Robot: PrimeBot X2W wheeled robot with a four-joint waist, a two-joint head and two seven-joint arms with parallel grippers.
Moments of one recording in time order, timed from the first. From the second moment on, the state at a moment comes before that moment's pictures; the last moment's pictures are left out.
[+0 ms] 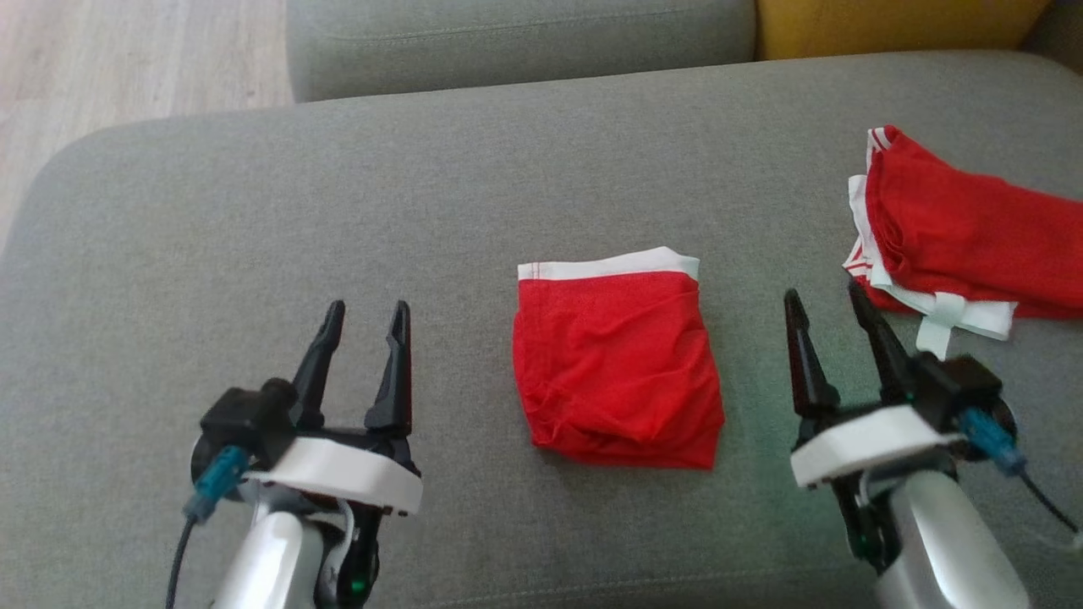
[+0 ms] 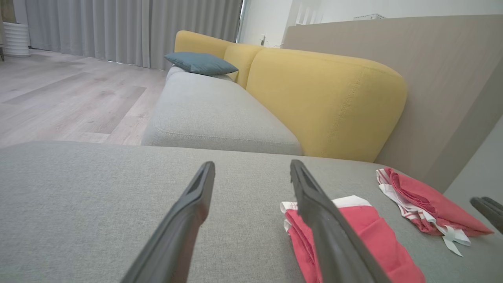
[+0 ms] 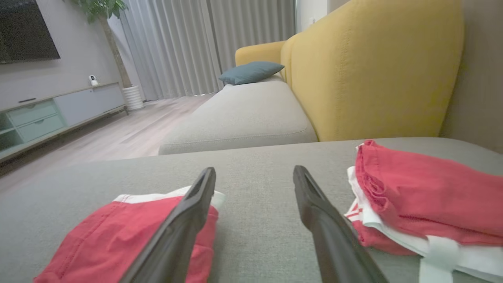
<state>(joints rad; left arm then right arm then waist) -0.10 0.04 -0.27 0.16 -0.30 -0.01 -0.25 -0.23 -0.08 0.13 0.43 0.19 0.12 -0.25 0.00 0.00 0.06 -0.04</state>
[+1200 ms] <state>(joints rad) -0.13 0.04 -0.29 0.11 -0.30 -0.01 -0.25 -0.24 -0.05 0.21 0.38 0.10 0.12 -0.25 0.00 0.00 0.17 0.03</state>
